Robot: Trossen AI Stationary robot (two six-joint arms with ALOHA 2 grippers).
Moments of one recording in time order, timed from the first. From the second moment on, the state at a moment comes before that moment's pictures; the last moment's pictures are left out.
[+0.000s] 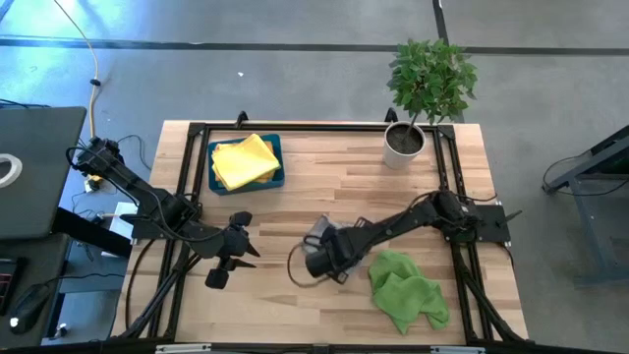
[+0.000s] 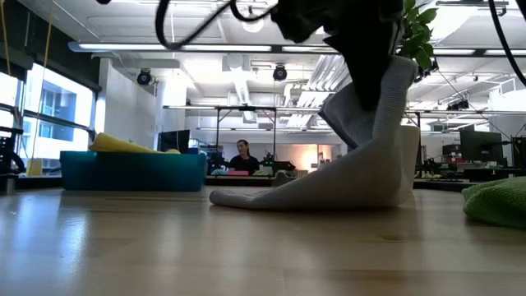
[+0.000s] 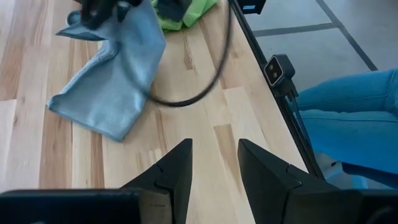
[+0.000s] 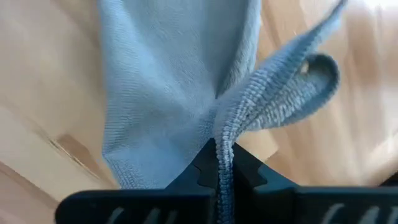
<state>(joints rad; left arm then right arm) -0.49 1.11 0.97 -0.61 -0.19 -0.31 0.36 2.20 2.01 -1.57 0.14 0.95</state>
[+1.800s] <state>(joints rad) -0.29 1.11 0.97 -0.52 -0.25 -0.25 0.18 1.71 1.30 -1.48 0.49 0.74</state>
